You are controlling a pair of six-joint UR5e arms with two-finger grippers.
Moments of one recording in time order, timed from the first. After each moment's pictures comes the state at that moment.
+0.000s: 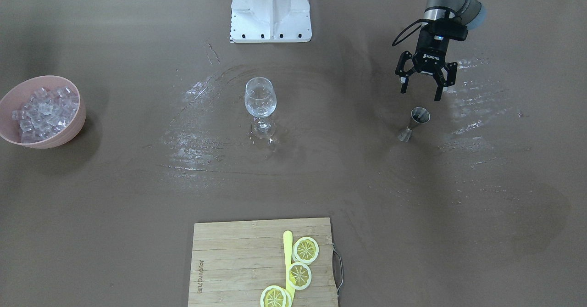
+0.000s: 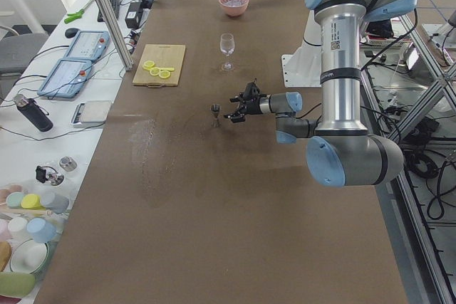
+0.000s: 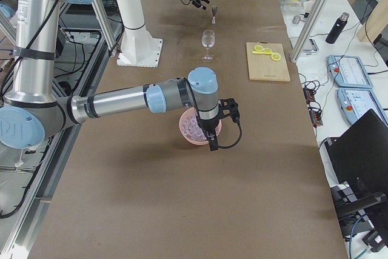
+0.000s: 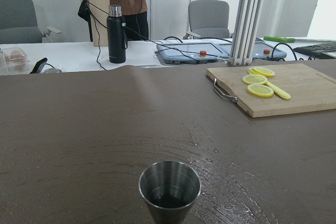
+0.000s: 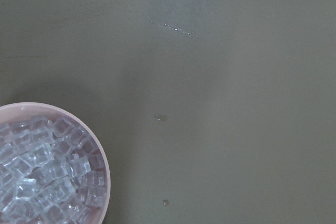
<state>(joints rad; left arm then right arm) -0.19 -1.42 -1.77 -2.89 -0.68 -0.97 1.50 -1.74 1.96 -1.55 2.26 -0.02</state>
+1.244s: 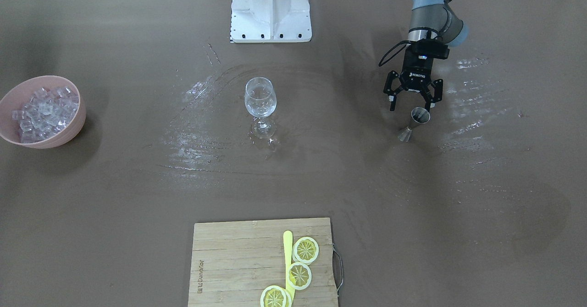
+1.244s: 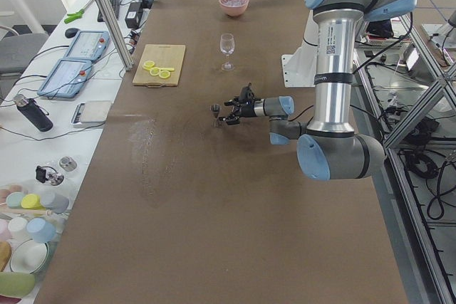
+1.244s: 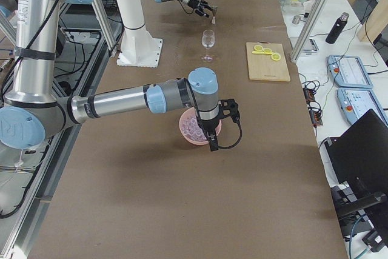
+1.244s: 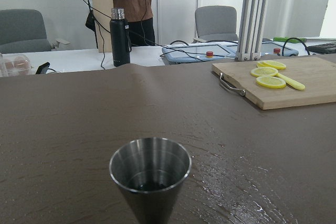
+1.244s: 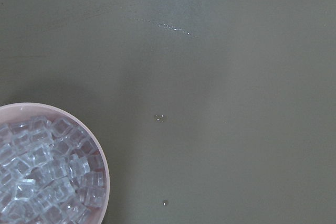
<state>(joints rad) -0.21 -1.55 -1.61 -2.90 -0.65 -0.95 1.50 -1.73 1.96 -1.55 2.26 -0.02</state>
